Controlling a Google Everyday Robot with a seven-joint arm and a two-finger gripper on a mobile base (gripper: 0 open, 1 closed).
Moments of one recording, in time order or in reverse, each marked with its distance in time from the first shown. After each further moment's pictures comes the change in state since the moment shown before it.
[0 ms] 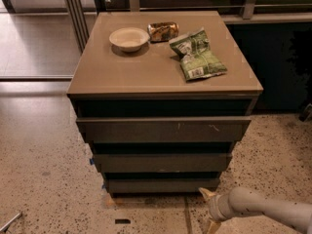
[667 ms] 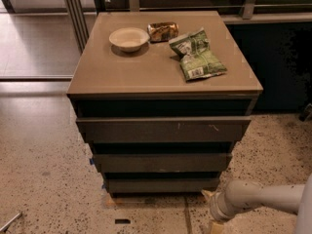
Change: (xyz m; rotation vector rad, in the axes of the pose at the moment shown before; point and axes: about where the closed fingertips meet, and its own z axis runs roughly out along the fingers) arm -0.026 0.024 -0.050 -0.127 0.118 0.076
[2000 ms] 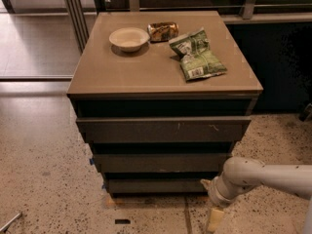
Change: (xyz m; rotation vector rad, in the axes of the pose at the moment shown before) arm -0.038 -0.013 -0.072 -0.079 0.021 0.050
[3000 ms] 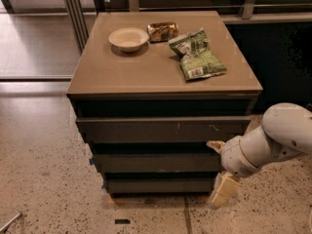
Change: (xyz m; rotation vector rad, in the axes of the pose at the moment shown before) arm -0.122 0.027 -0.237 0.086 -0.213 0.068
